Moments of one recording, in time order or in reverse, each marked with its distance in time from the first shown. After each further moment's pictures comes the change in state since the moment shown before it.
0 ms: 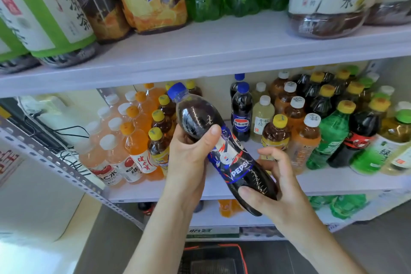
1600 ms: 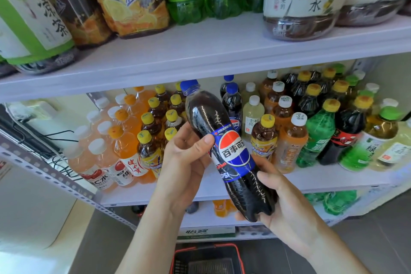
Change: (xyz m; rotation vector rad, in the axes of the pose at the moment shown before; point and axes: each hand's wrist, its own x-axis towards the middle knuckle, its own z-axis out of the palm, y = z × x) left_hand 0.002 -0.007 0.001 -0.091 -0.194 -0.114; right_hand 0.021 0.024 -0.024 0.504 -0.043 0.288
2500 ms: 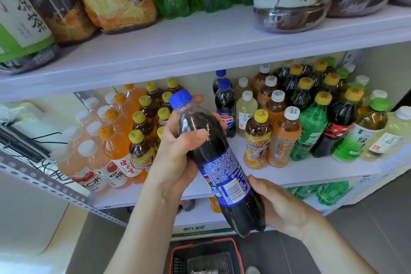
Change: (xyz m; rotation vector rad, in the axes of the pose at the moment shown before) left_hand 0.016 0.009 0.007 0.019 -0.196 0.108; right_hand -0.003 0.008 -0.019 -0.208 -0.286 0.125
